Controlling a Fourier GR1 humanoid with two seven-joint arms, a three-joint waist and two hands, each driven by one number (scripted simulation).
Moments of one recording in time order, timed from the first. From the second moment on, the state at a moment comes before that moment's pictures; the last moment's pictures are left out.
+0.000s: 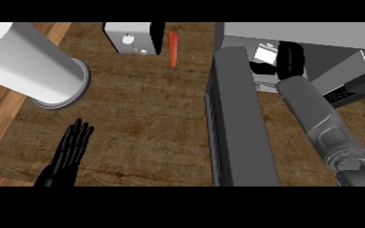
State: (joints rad) left arm 0.34 0.27 -0.21 -1.78 0.19 -0.01 -0.43; right arm -1.01 -0.25 -0.17 -0.08 0.42 -0.81 -0.56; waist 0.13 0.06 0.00
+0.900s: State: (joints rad) left arm 0.31 0.24 -0.25 -1.77 0.17 -0.02 -0.44; right arm -0.95 -0.20 -0.26 -0.12 0.32 -0.54 -0.76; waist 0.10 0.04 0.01
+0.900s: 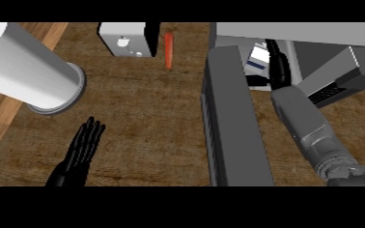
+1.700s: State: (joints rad) left arm 0.29 0.20 -0.31 -1.76 0.11 0.00 -0.43; right arm -0.79 -0.20 -0.36 -0.12 0.21 -0.27 -0.93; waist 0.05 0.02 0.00
